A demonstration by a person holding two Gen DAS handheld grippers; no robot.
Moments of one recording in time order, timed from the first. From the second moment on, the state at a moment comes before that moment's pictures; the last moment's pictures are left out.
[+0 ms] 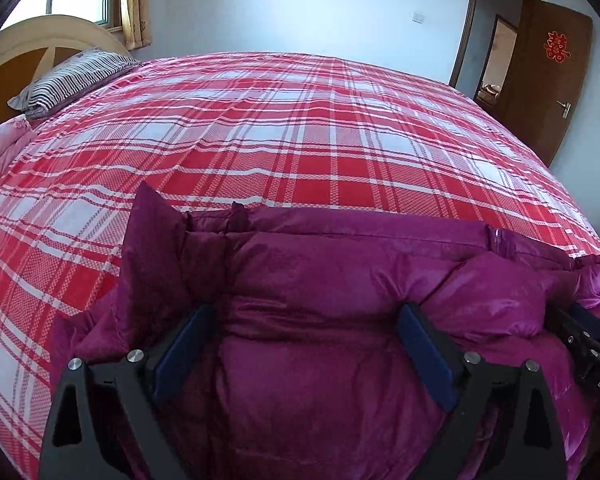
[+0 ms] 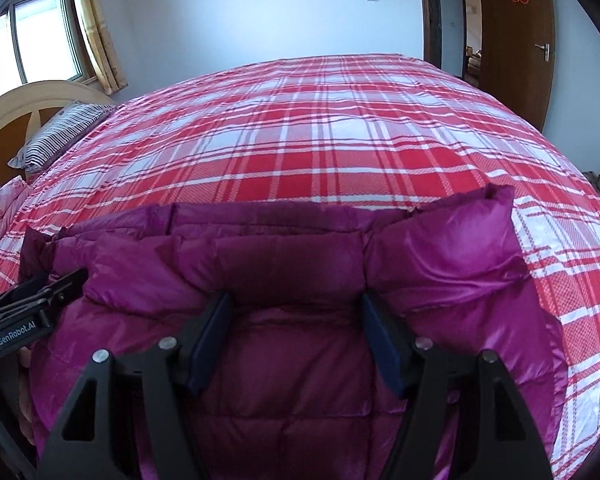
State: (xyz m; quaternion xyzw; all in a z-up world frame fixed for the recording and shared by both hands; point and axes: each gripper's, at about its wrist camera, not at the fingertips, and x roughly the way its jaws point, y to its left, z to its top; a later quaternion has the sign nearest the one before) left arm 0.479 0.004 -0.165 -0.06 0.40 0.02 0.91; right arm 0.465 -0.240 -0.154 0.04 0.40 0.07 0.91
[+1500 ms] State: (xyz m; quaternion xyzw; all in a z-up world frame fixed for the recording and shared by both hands) left arm 0.454 -0.045 -0.172 0.02 0.42 0.02 0.91; right arm 0.473 -0.224 -0.167 0.01 0.42 0.06 0.91
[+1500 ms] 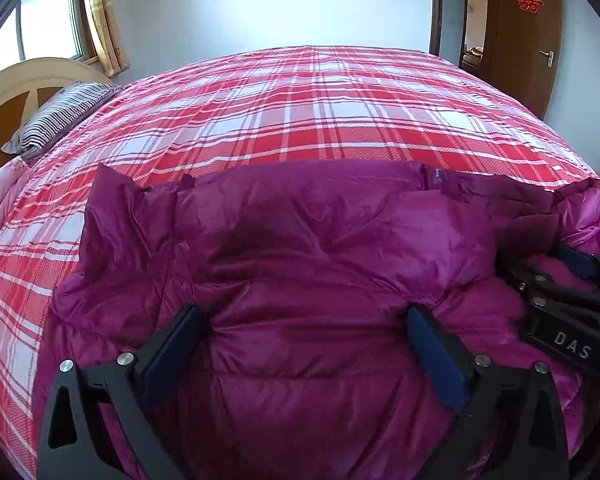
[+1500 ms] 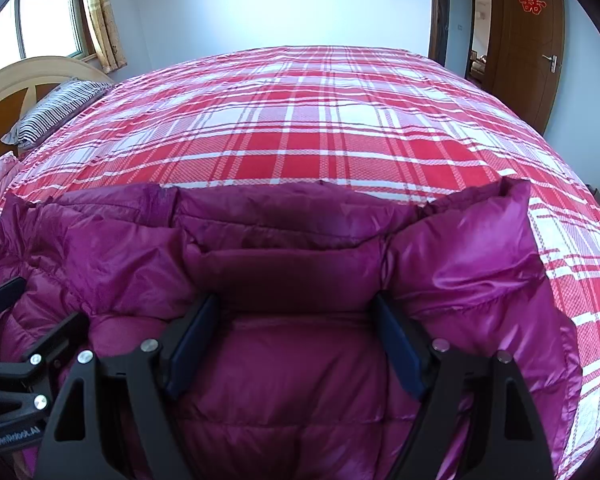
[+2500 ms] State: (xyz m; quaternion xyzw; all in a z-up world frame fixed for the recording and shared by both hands) left arm 0.422 -0.025 -0.150 0.00 0.40 0.02 0.92; right arm 0.415 -0.224 -0.166 0.04 0.39 0.07 0.92
